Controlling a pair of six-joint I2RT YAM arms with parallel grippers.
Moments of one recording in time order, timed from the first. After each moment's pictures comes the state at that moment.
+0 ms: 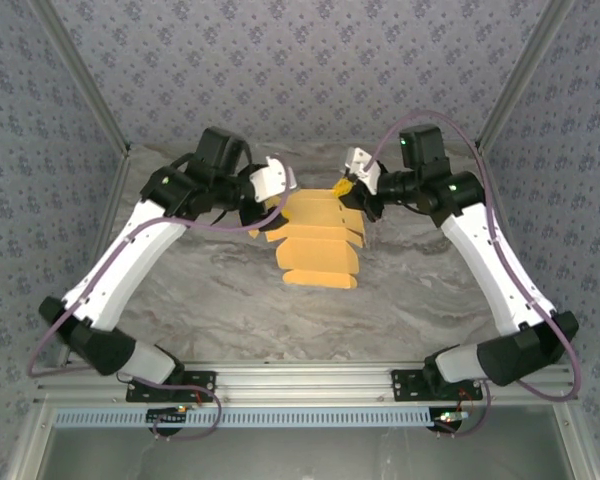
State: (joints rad) left arm -0.60 1.43 1.67 -0.97 0.34 0.62; right arm 0.35 1.36 1.54 -0.82 -0.74 -0.68
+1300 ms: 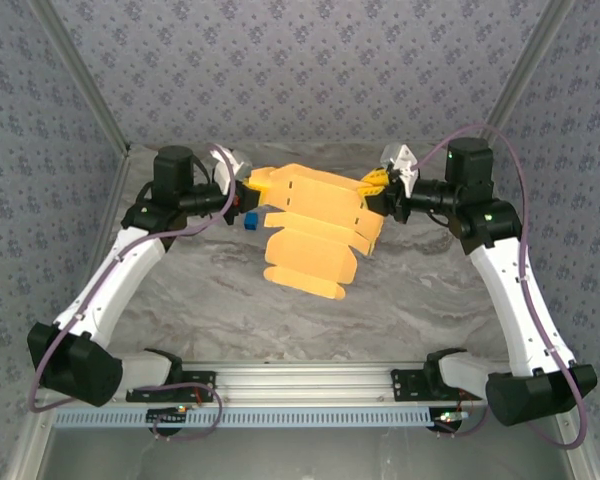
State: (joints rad) left arm -0.34 1.28 1.25 -0.41 0.75 0.17; right arm 0.21 1.16 1.37 -0.63 -0.85 -0.46
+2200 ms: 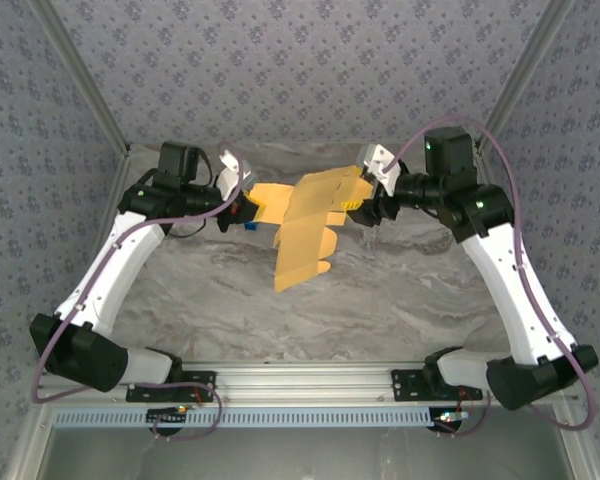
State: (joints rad) left arm -0.34 1.35 1.40 -0.81 0.77 0.41; right arm 0.34 1.28 1.58 -0.84 -0.67 -0.66
